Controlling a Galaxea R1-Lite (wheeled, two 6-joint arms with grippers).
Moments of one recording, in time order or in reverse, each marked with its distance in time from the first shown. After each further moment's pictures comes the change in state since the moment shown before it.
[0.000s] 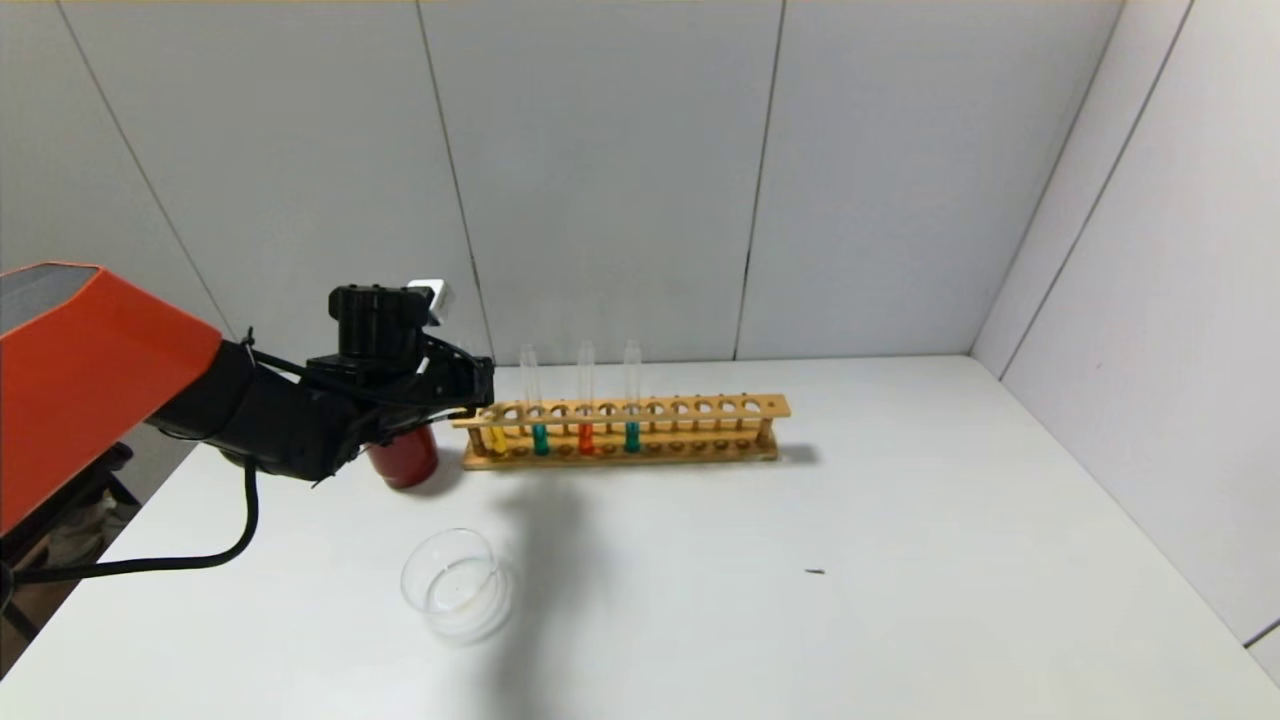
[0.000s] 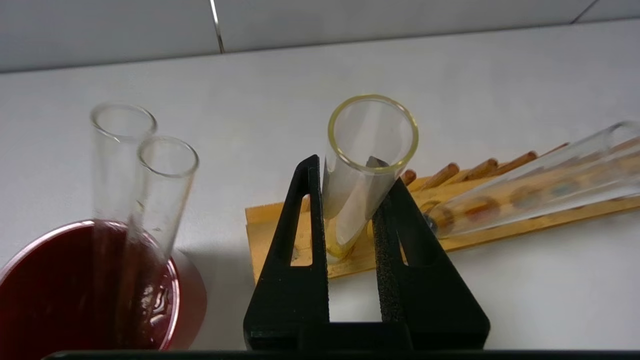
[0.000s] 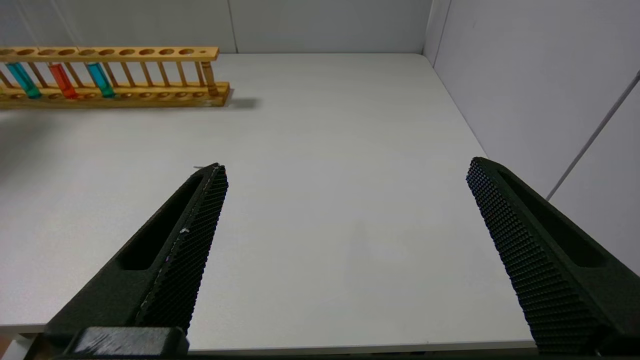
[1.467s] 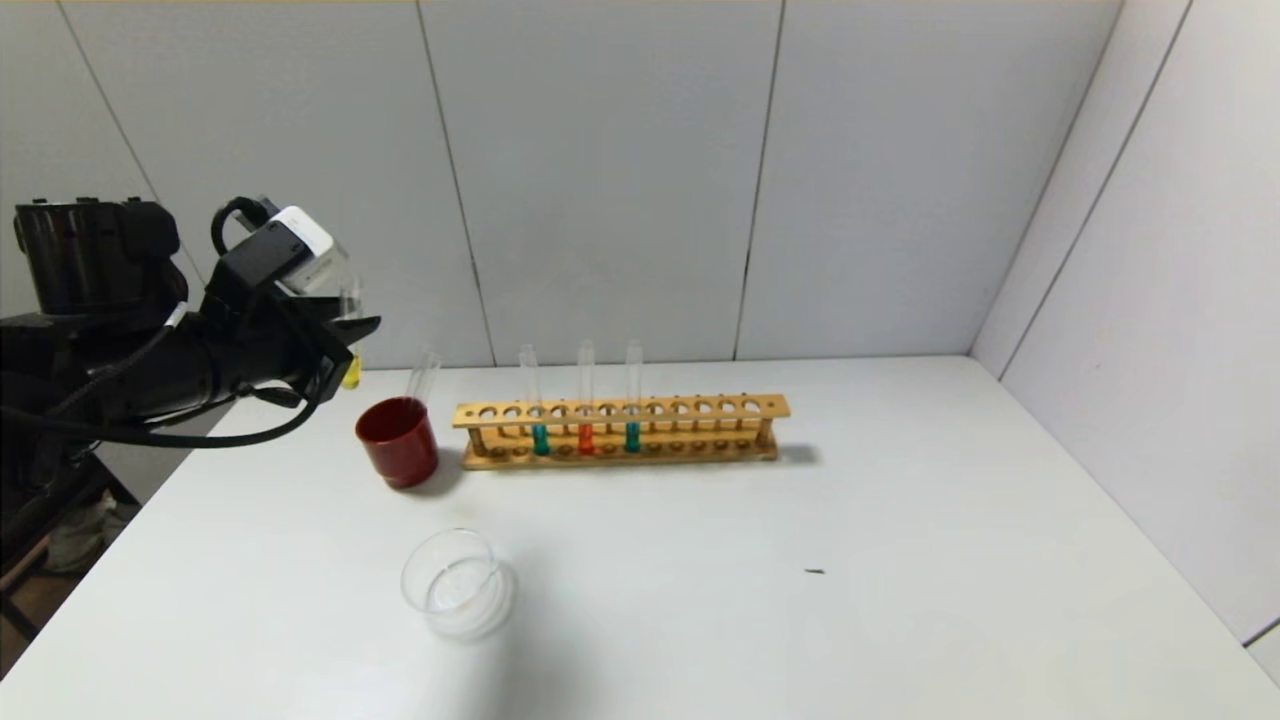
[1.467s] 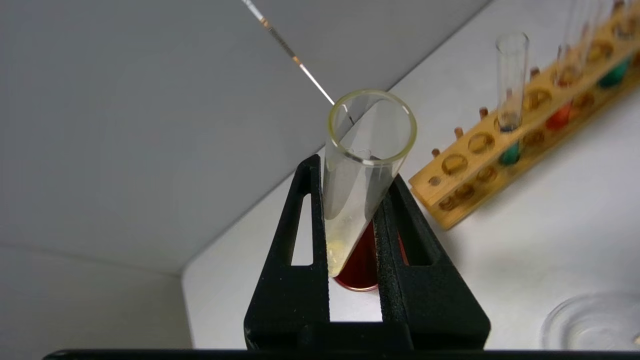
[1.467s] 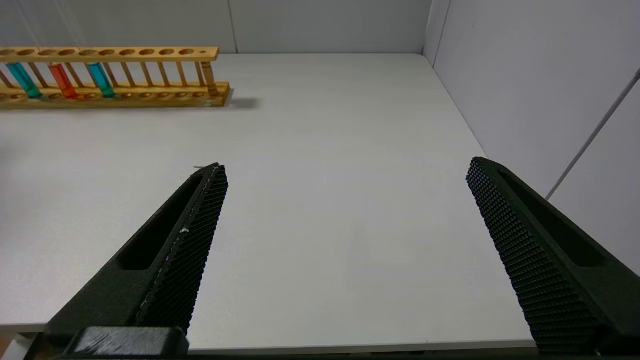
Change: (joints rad) left arm 0.172 -0.476 0.230 0.114 -0.212 0.796; right arm 0.000 0.000 0.000 0.000 0.000 0.000
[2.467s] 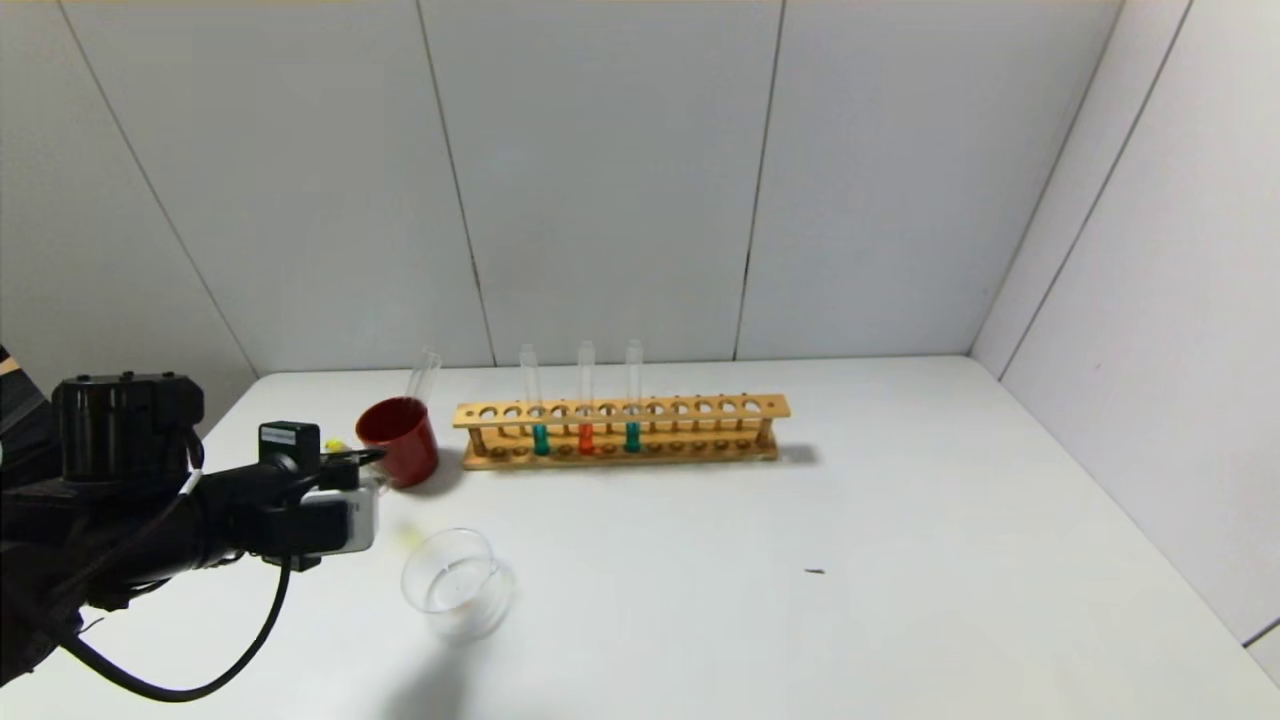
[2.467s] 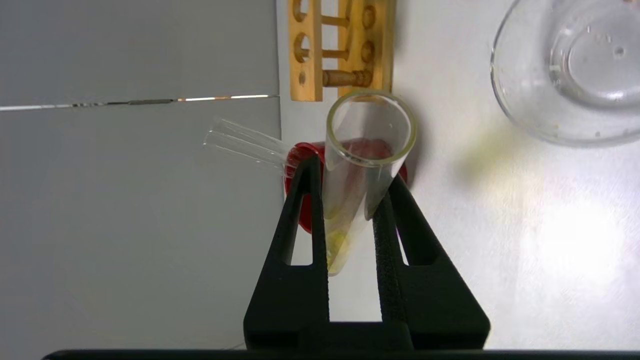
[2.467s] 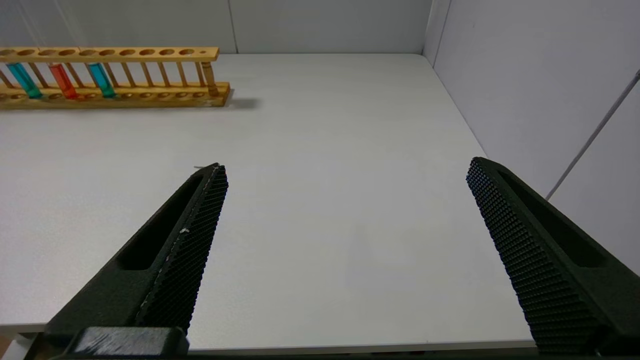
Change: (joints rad) left arm 0.039 0.033 0.399 -0.169 -0.148 0.880; right arm 0.000 0.000 0.000 0.000 0.000 0.000
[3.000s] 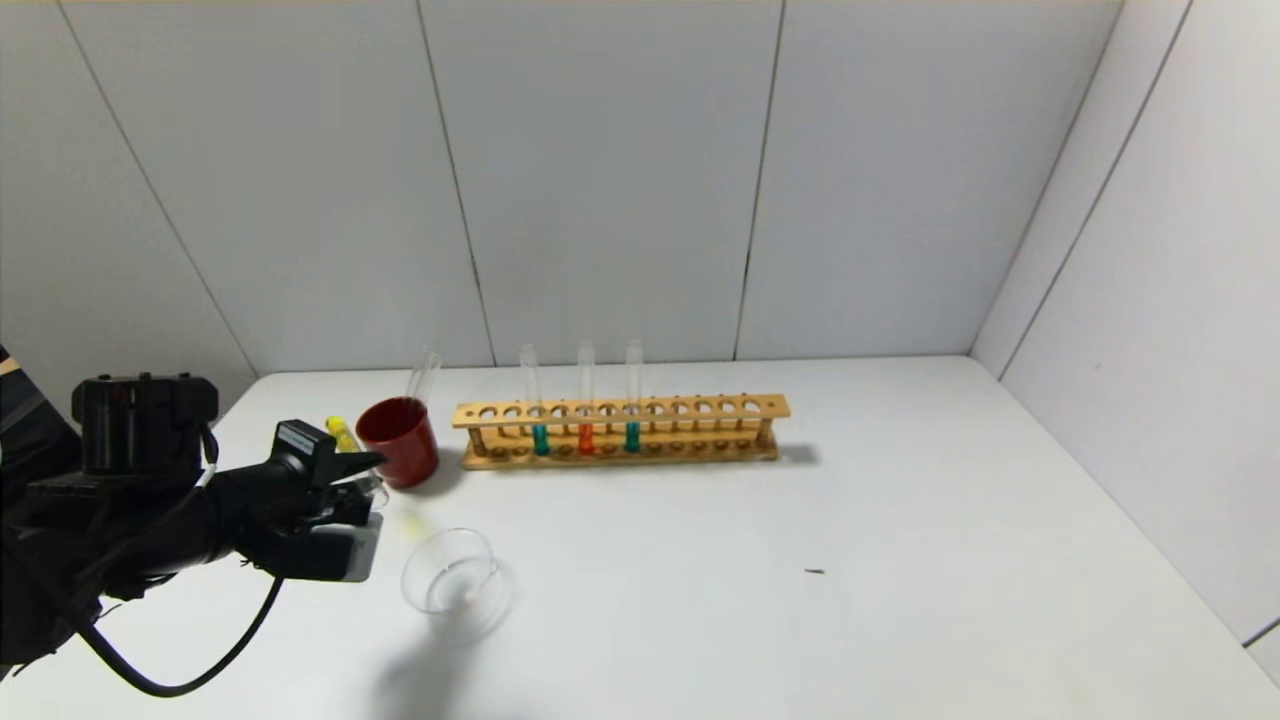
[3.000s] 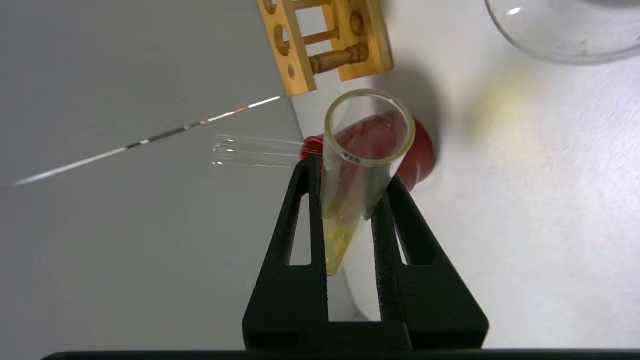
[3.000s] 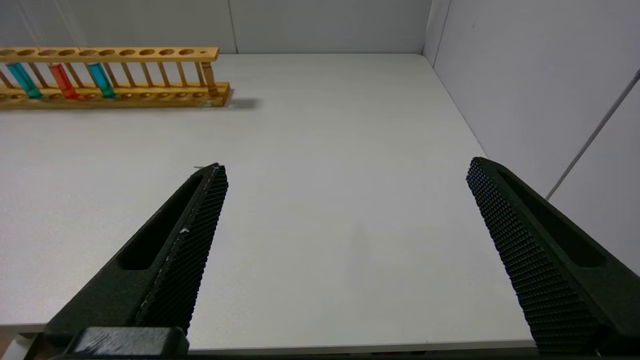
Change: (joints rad) left arm 0.013 0.046 -0.026 0.011 0.021 0.293; right arm 0.000 0.000 0.000 0.000 0.000 0.000
